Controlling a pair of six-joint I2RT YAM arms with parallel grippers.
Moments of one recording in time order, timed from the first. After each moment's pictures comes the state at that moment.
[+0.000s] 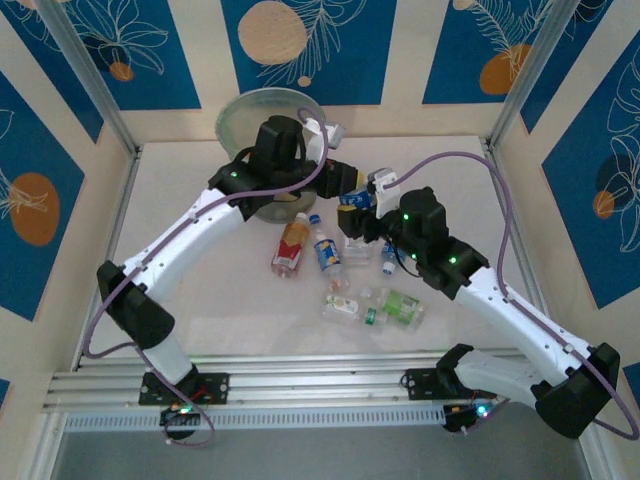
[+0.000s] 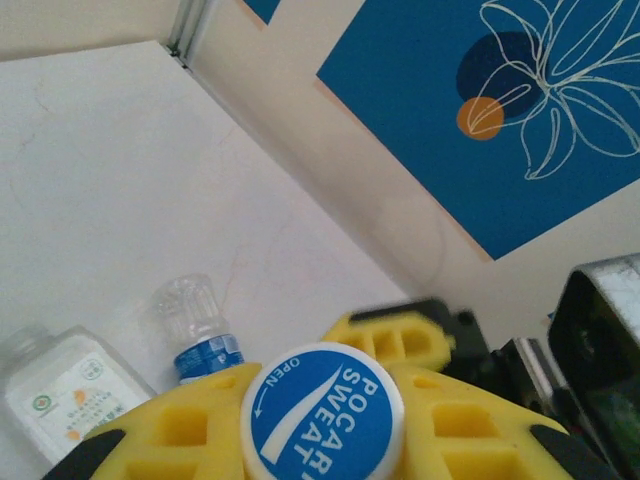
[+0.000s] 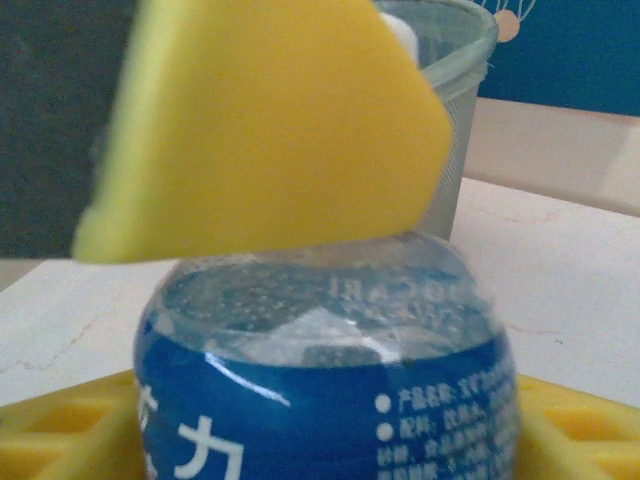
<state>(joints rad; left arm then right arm) -0.71 1.68 1.78 -0.52 0.47 -0.39 0.65 1.04 0.97 -0.23 0.00 0.15</state>
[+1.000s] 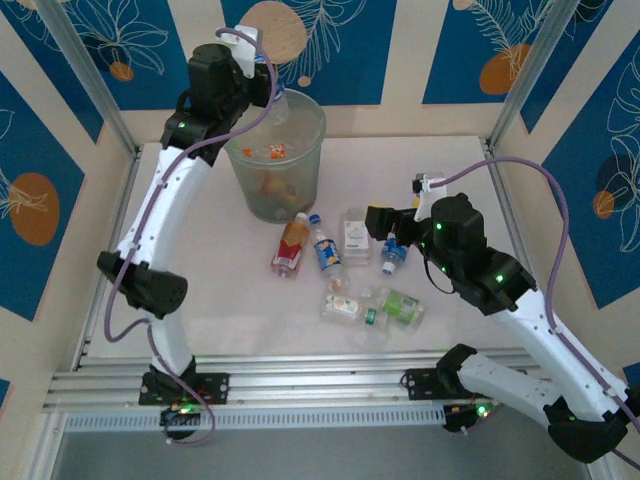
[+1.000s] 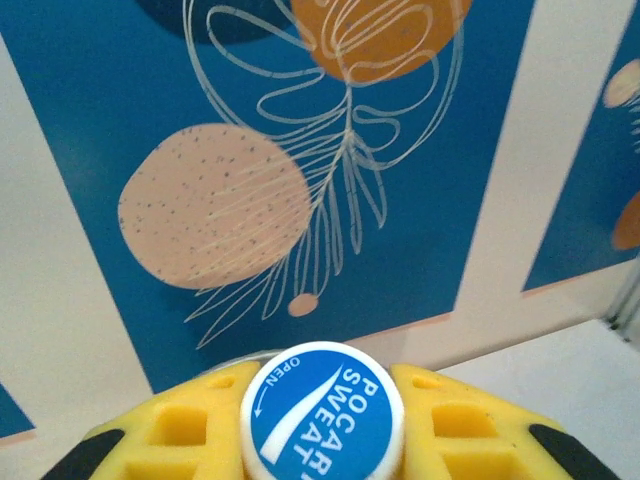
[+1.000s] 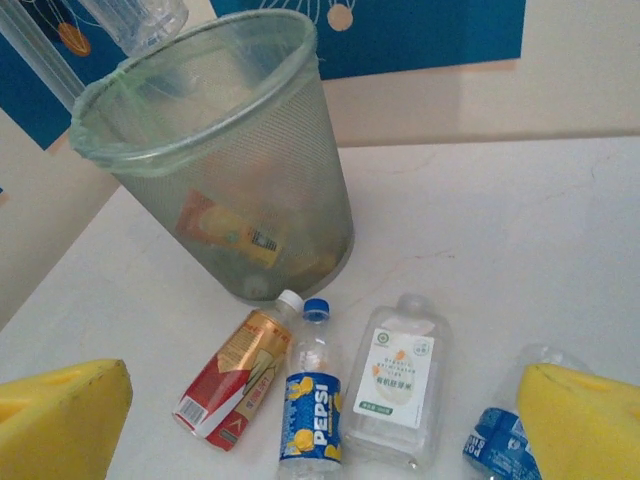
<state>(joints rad) -0.40 1.89 2.29 -0.53 -0.09 -0.02 0.65 0.87 1.11 -0.61 0.23 0.39</state>
